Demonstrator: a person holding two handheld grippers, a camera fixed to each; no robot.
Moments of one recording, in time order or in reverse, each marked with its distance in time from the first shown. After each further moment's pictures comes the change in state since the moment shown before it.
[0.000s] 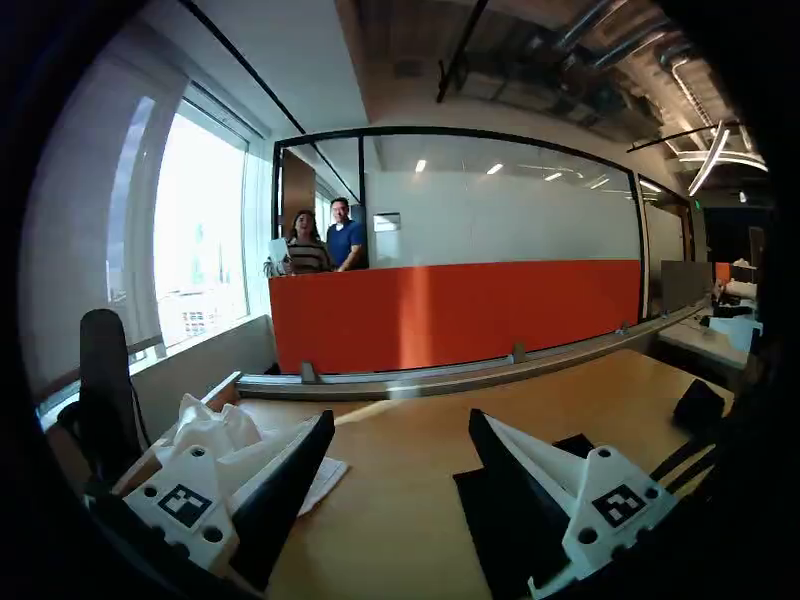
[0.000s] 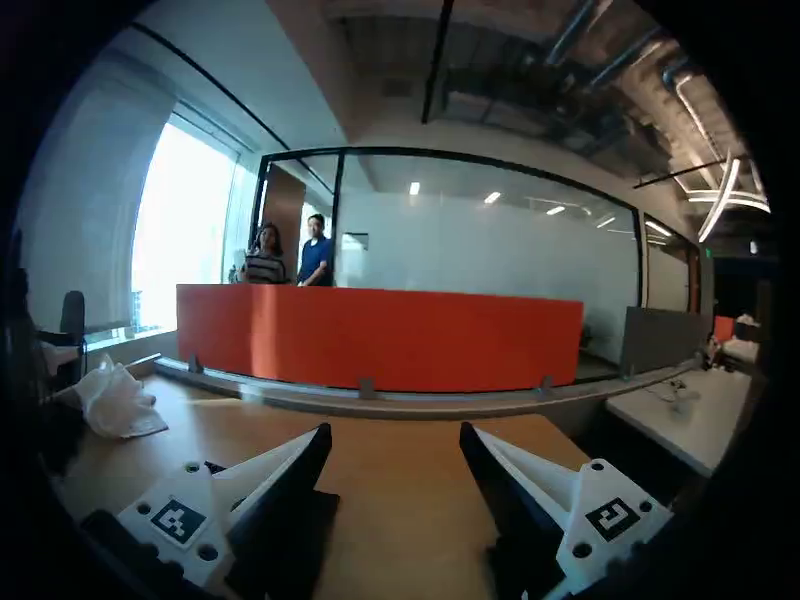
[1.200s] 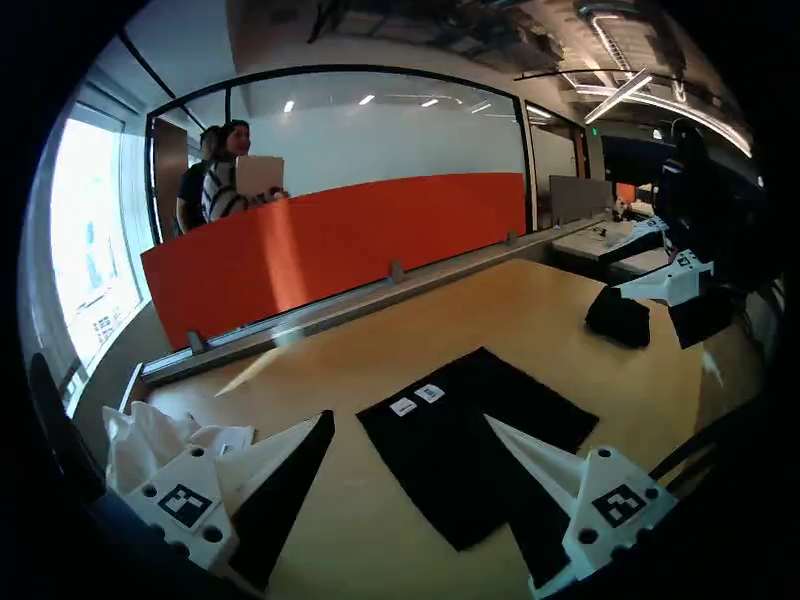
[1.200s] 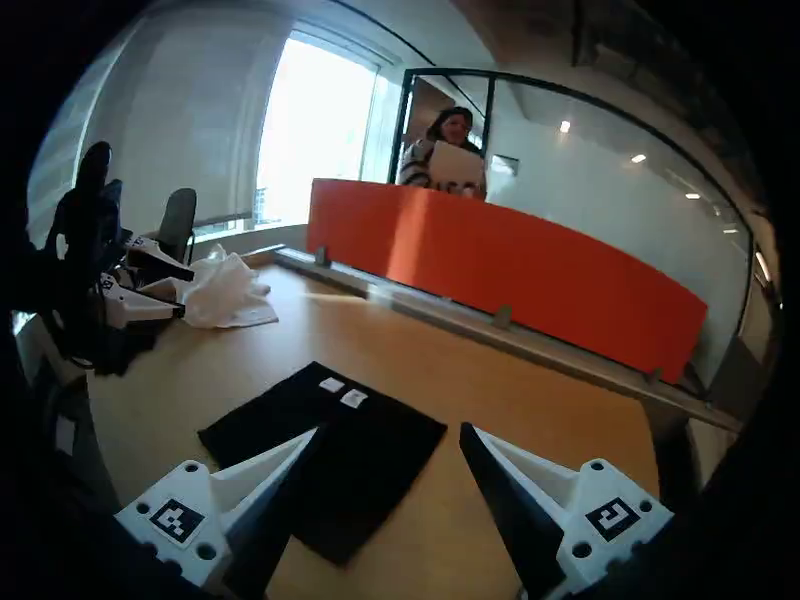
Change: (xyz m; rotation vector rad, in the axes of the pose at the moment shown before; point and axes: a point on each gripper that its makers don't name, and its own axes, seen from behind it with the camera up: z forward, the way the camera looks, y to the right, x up) left arm -0.067 0.097 -0.003 -0.421 -0.236 0.166; right arm -0.063 -0.101 -0.018 0.457 -0.315 -0.204
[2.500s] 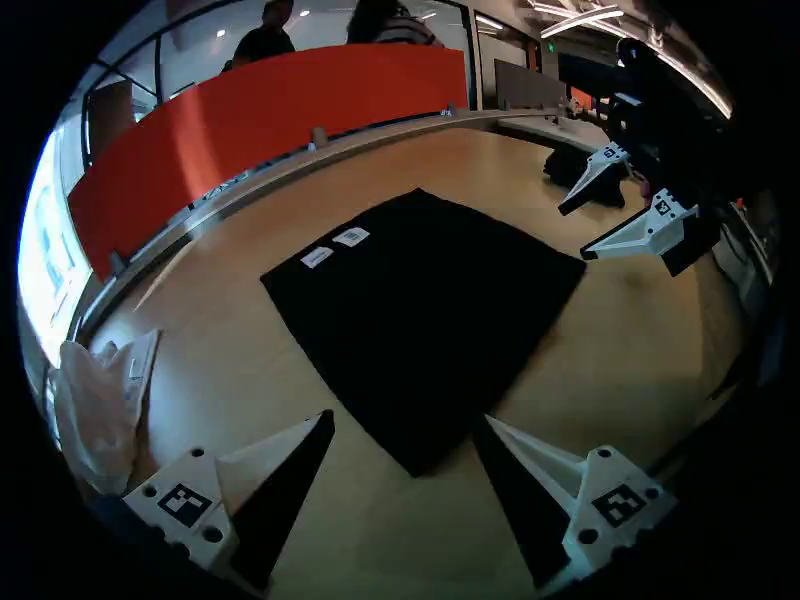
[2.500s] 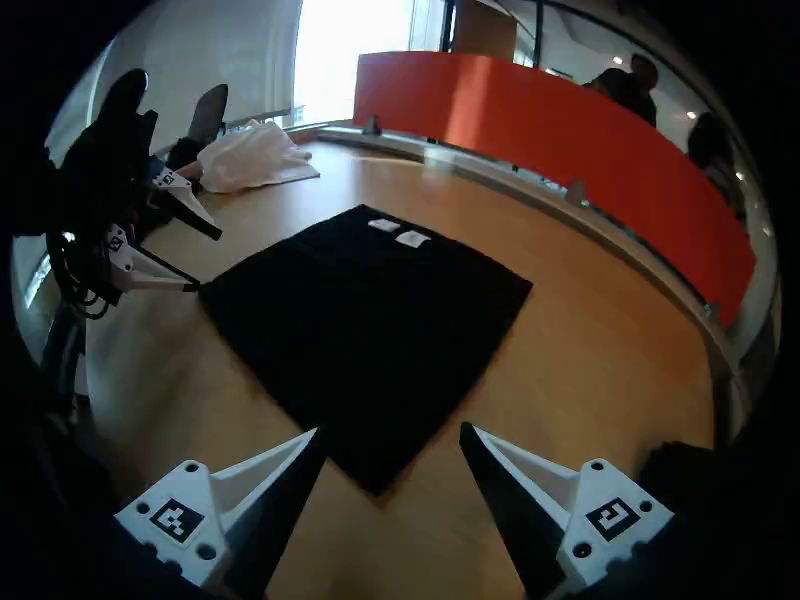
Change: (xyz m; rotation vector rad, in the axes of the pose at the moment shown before) left arm -0.184 0.067 0.053 -0.192 -0.348 0.097; right arm -0.182 -0.064 0.049 0.159 -0.332 -0.035
